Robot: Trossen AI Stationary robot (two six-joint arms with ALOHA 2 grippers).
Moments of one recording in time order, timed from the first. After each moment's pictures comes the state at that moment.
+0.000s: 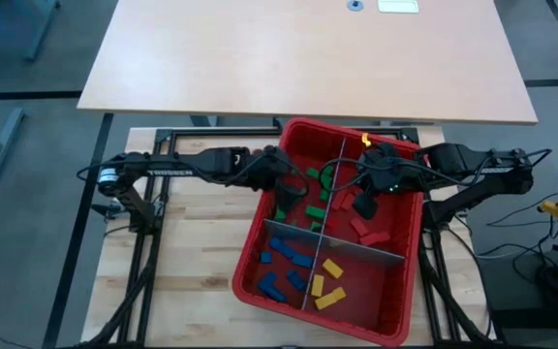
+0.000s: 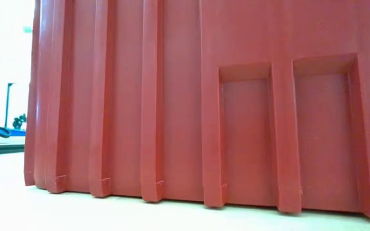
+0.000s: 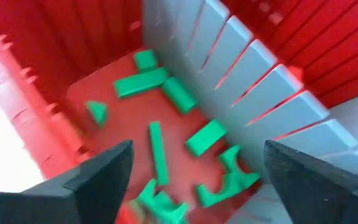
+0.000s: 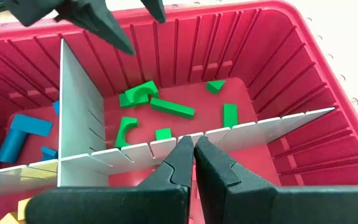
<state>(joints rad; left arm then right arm) 0.06 1.70 1.60 -0.72 -0.21 -0.53 0.14 1.22 1.52 -1.20 0.39 0.46</state>
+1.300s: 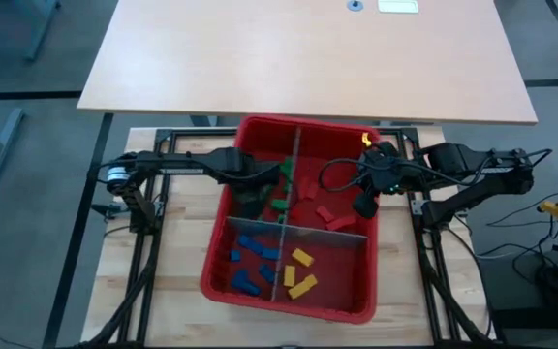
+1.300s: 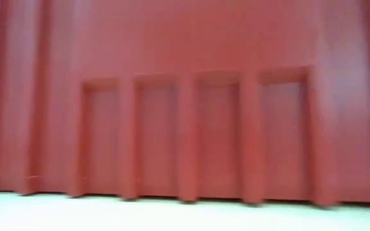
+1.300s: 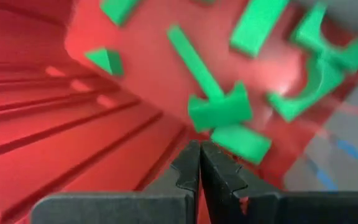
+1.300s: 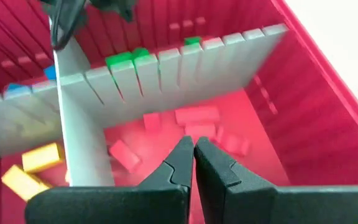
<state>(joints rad) 0.12 1.77 1.57 -1.22 -0.24 -0.18 0.14 1.22 1.52 -1.20 0.39 0.47</state>
